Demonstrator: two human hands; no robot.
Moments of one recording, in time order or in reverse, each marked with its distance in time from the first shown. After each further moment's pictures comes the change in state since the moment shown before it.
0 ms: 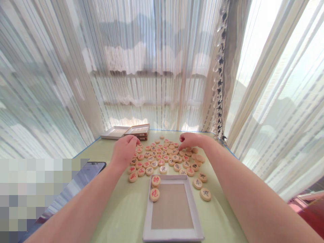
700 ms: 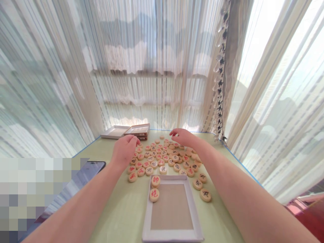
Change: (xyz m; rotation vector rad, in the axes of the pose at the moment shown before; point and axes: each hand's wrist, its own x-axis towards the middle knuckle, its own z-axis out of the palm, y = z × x) left_hand 0.000 0.002 -0.001 -0.019 -0.009 -0.019; right_hand 0.008 -0.023 0.012 0.049 0.243 -0.120
